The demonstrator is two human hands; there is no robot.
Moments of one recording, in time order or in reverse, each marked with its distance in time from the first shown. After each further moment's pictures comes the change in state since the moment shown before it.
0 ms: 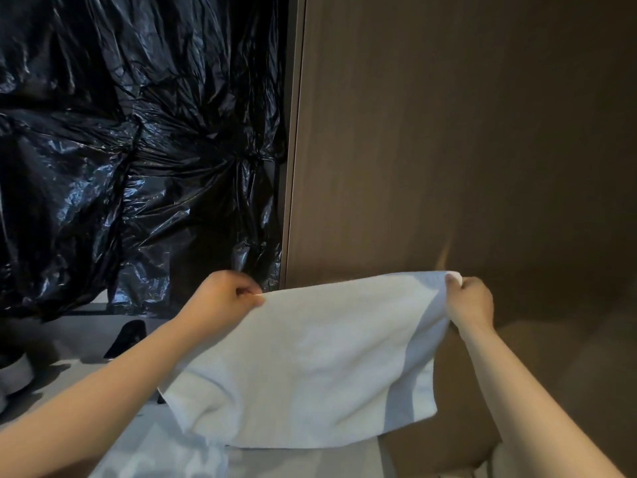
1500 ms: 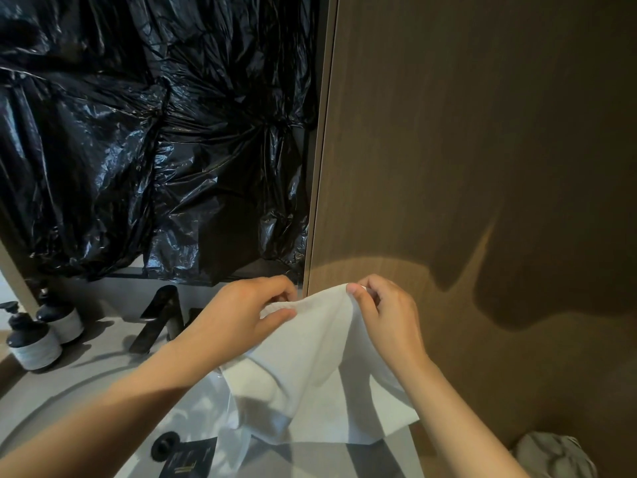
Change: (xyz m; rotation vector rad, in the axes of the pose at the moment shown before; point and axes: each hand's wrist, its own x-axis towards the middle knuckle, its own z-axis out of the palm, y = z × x) left_hand -0.061 0.010 -0.002 0.136 -0.073 0.325; right_hand -0.124 -0.021 0.076 0.079 -0.366 -0.628
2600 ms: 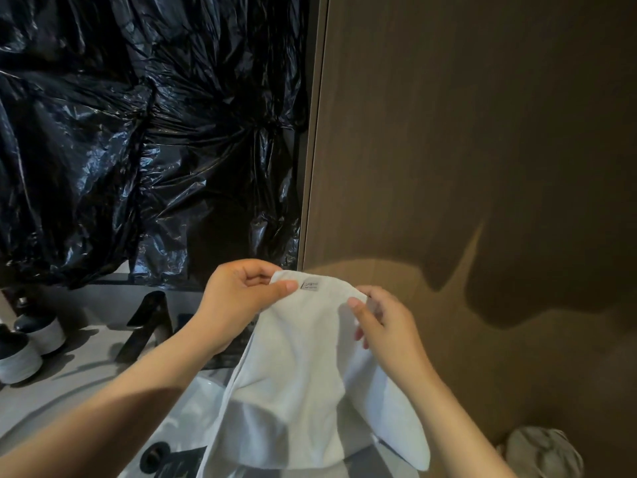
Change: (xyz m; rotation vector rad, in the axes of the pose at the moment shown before) left_hand 0.020 0.016 -0.001 -0.892 0.217 -0.460; right_hand -0.011 0.007 -0.006 0.209 -0.103 0.161
